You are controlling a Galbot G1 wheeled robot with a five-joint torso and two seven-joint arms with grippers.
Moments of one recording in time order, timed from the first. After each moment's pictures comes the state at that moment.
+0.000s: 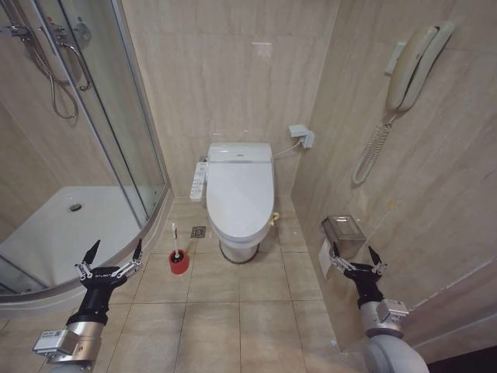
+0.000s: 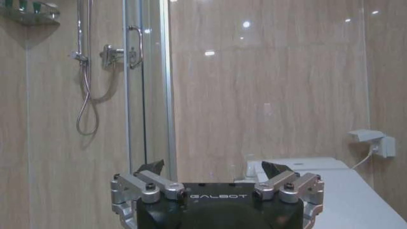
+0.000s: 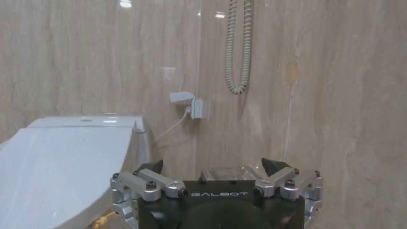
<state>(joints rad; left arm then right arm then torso) 1.68 -1.12 -0.72 -2.20 -0.39 -0.19 -0.16 -1.51 1.40 0.71 2.03 0.21 0.02 0.13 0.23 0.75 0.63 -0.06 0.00</state>
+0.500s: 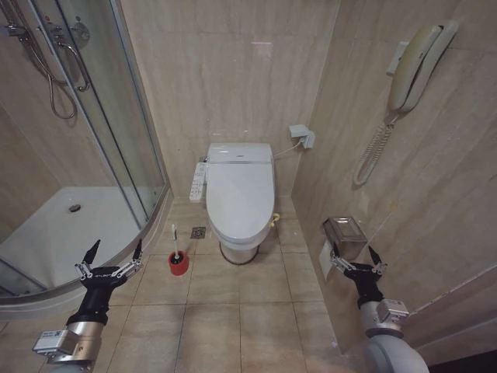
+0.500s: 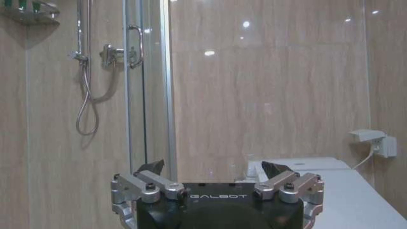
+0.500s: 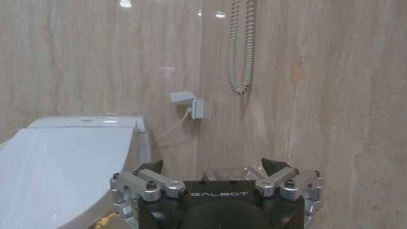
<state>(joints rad) 1.68 -1.12 -0.72 -2.20 -0.39 -0.19 -0.16 -1.51 1.40 0.71 2.03 0.21 0.02 0.13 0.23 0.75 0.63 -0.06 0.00</state>
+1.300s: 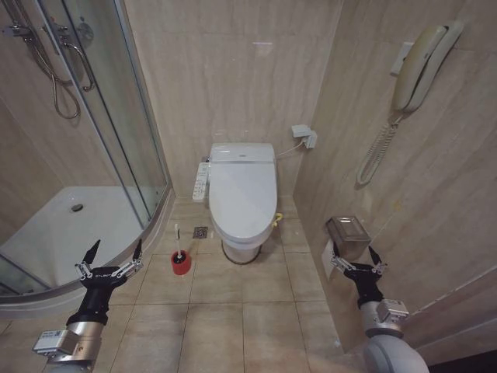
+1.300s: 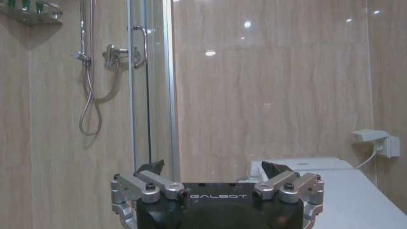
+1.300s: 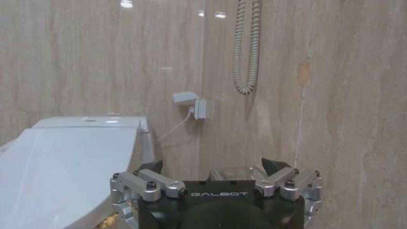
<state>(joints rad) 1.68 -1.12 -0.72 -2.20 -0.39 -0.19 -0.16 -1.51 1.40 0.71 2.03 0.21 0.02 0.13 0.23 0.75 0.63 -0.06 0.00</state>
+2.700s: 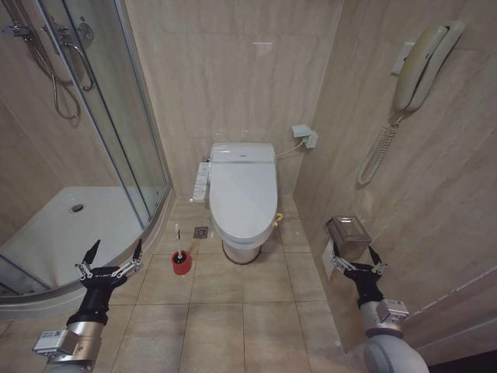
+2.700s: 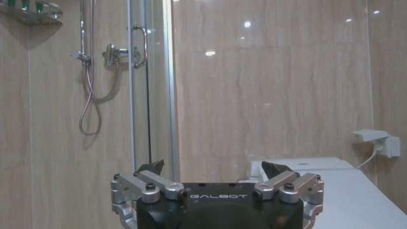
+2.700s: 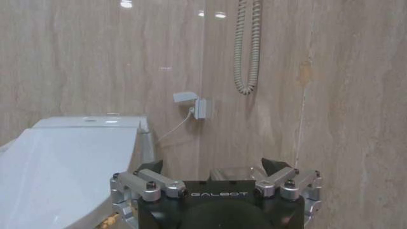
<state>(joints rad) 1.68 -1.12 -0.72 -2.20 -0.39 -0.19 -0.16 -1.51 1.40 0.71 2.03 0.21 0.02 0.13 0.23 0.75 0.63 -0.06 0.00</state>
